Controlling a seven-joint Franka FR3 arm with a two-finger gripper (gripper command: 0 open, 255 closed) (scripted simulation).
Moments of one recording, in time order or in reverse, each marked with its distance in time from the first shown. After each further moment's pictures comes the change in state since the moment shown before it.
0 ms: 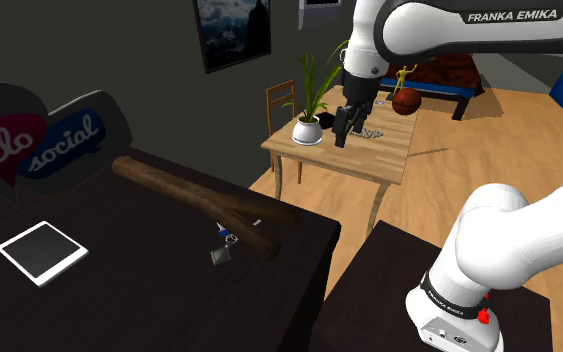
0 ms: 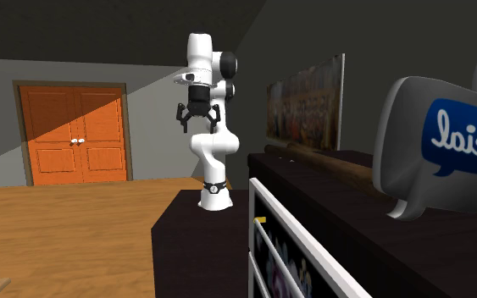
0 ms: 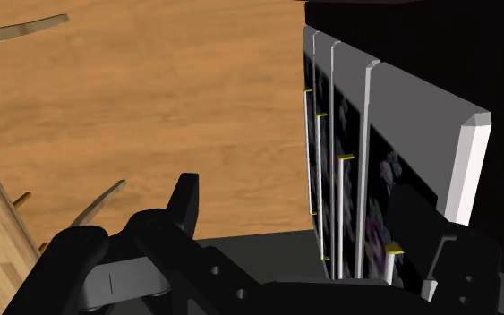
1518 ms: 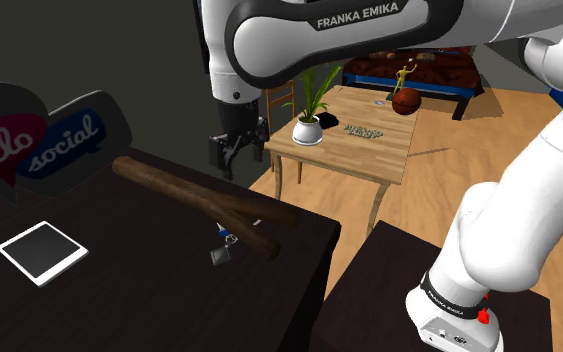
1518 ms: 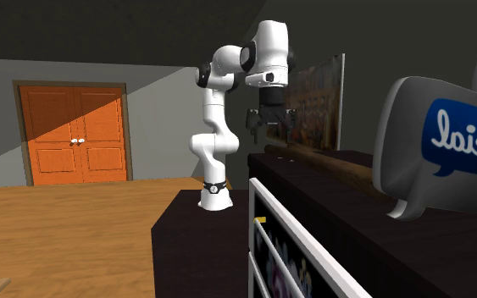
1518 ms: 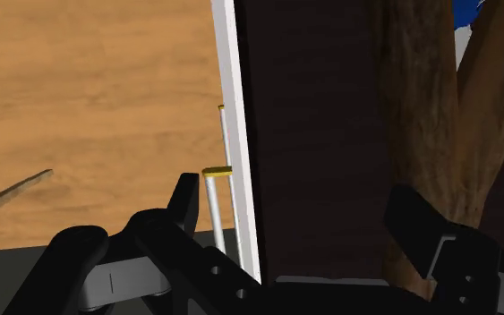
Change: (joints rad) arm 0.132 0.596 0.308 0.463 0.105 0.090 0.374
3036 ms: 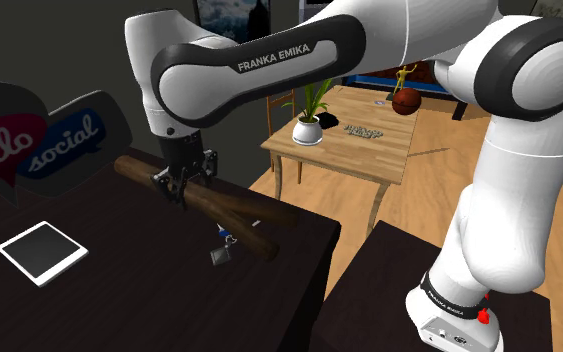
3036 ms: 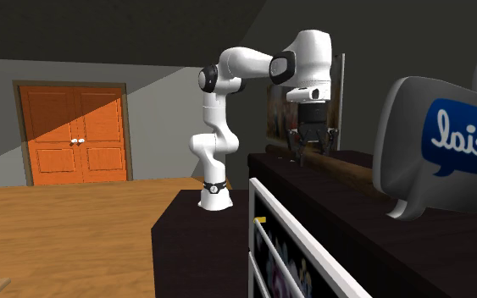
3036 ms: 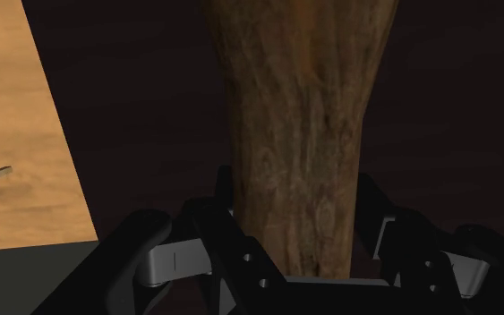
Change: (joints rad) arm 0.075 0.333 0.079 0.267 -0.079 0.042 0.155
